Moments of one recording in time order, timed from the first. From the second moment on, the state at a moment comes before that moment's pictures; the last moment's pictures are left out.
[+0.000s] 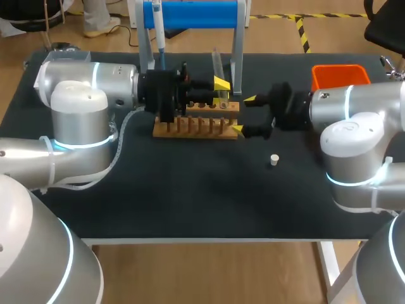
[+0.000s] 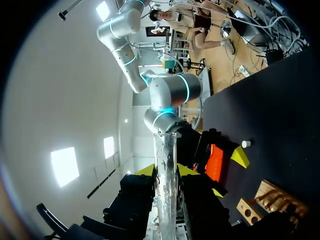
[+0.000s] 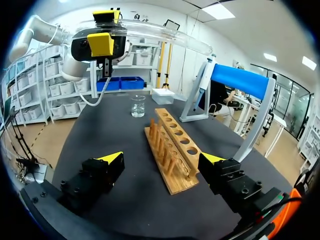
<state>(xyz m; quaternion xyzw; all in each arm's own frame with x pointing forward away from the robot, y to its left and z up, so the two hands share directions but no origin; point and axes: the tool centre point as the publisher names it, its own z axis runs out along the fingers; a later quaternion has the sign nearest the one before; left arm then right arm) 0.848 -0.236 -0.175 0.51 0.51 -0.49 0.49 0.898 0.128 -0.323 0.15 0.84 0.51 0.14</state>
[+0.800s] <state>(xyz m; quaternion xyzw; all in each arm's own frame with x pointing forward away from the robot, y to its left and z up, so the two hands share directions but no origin) 0.848 -0.236 -0.175 0.51 0.51 -0.49 0.49 0.897 0.130 -0.324 0.14 0.84 0.50 0.14</state>
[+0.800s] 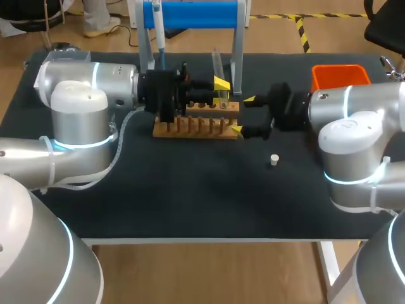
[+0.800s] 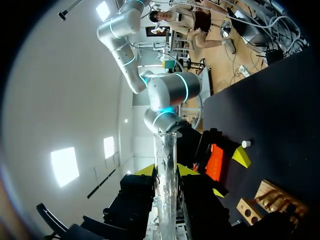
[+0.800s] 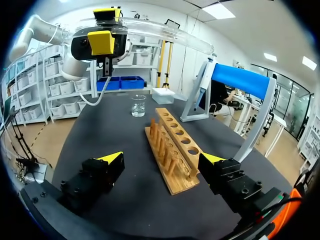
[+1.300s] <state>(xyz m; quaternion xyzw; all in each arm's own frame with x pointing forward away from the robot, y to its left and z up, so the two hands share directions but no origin) 0.848 -0.236 -0.175 0.51 0.51 -0.49 0.49 0.909 0.140 -0.340 0.16 0.84 0.49 0.15</state>
